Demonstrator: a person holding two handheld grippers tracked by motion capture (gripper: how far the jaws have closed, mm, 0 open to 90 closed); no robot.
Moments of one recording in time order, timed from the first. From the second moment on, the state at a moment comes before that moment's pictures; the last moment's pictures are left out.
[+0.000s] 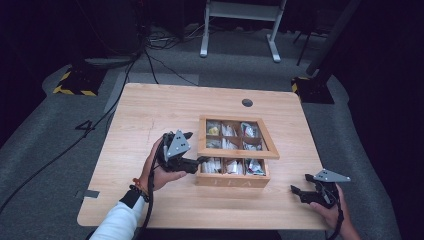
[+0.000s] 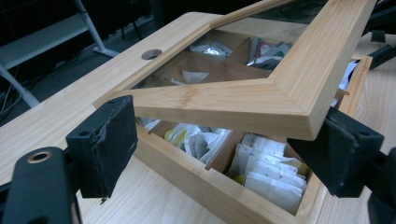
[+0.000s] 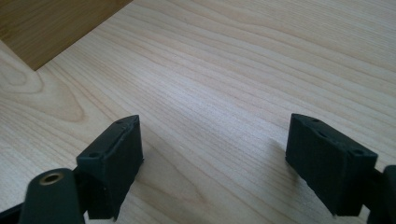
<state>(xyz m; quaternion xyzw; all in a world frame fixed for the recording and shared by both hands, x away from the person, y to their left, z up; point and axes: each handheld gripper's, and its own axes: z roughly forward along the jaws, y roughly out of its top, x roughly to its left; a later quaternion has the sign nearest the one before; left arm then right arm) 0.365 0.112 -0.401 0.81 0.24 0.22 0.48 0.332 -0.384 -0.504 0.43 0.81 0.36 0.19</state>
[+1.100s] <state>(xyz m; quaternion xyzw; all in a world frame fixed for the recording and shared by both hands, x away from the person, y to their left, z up) 0.389 0.108 -0.374 0.80 0.23 0.24 0.51 0.332 -0.384 -0.504 0.43 0.81 0.36 0.19</state>
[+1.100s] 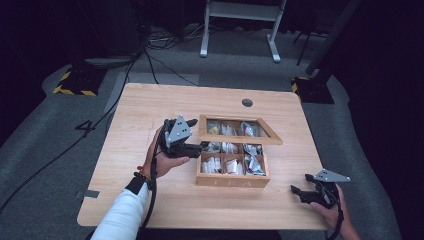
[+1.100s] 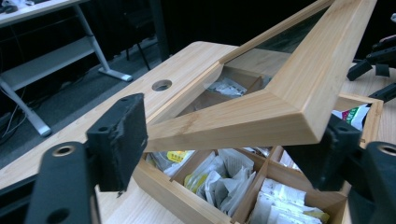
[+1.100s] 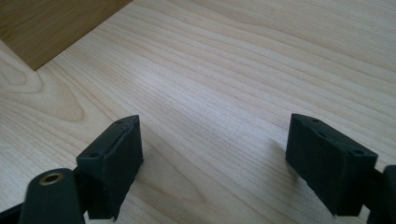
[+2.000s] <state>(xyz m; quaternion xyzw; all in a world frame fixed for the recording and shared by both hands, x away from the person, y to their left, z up) 0.409 0.110 -0.355 0.78 0.23 0.24 0.54 0.332 -0.384 -0.504 0.43 0.81 0.36 0.19</state>
